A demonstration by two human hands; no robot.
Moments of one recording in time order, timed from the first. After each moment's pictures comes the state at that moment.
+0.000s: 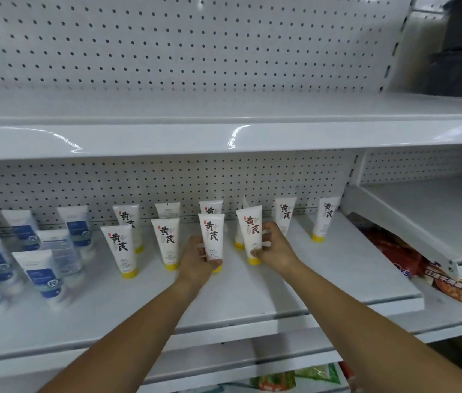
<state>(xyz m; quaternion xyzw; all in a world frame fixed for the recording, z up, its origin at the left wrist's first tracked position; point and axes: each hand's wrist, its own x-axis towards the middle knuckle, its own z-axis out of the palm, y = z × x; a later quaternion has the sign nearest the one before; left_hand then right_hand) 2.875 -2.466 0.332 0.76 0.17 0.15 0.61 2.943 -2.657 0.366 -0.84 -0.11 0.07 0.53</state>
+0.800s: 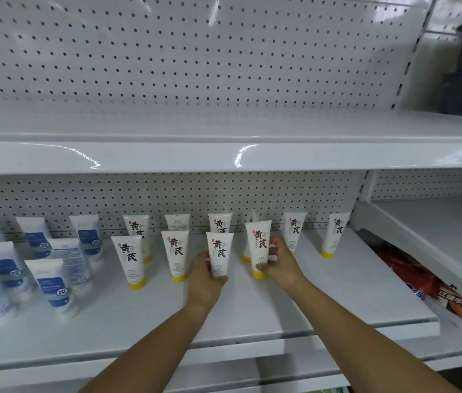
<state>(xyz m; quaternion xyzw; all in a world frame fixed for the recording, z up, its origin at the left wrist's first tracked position) 2.877 -2.469 0.315 0.77 0.18 0.18 0.59 2.952 -2.649 0.355 -0.81 -0.11 0.06 0.58</state>
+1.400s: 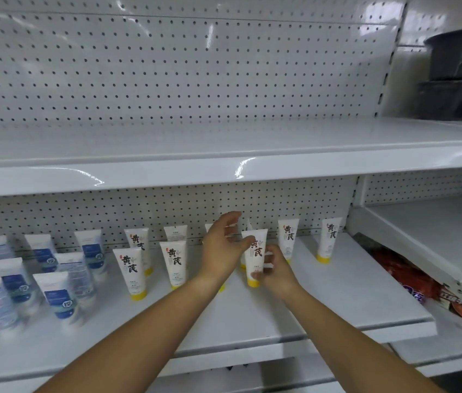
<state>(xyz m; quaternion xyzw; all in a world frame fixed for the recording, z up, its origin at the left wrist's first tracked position) 2.871 -2.516 0.442 0.77 0.03 0.27 0.57 2.946 -2.648 0.352 -0.78 -0.12 0.05 0.61</state>
